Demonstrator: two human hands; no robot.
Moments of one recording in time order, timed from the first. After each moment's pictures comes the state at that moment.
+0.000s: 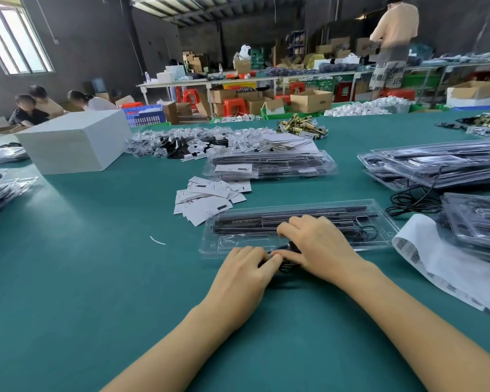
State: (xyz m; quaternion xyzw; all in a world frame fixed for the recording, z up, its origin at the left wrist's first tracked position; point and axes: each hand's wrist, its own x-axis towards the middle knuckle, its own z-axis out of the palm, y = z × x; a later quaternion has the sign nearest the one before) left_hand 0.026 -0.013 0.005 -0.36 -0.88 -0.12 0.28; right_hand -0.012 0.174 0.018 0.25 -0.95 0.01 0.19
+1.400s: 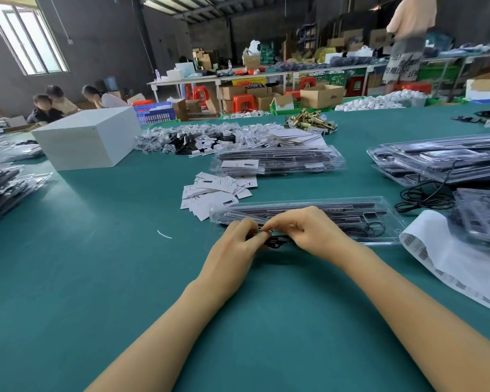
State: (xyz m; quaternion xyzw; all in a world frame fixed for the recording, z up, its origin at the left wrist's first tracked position) left_hand -0.004 -0.030 0.006 -0.30 -0.91 -0.17 0.23; right_hand -0.027 0.163 0.028 0.28 -0.89 0.35 0.11
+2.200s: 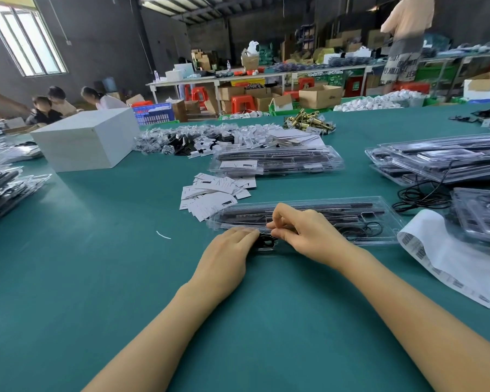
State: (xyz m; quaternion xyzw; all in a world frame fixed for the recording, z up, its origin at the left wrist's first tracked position) left_hand -0.006 -0.035 0.004 -0.31 -0.92 -0.13 0.22; right_hand -0.020 0.163 0.027 0.25 -0.90 0.34 0.09
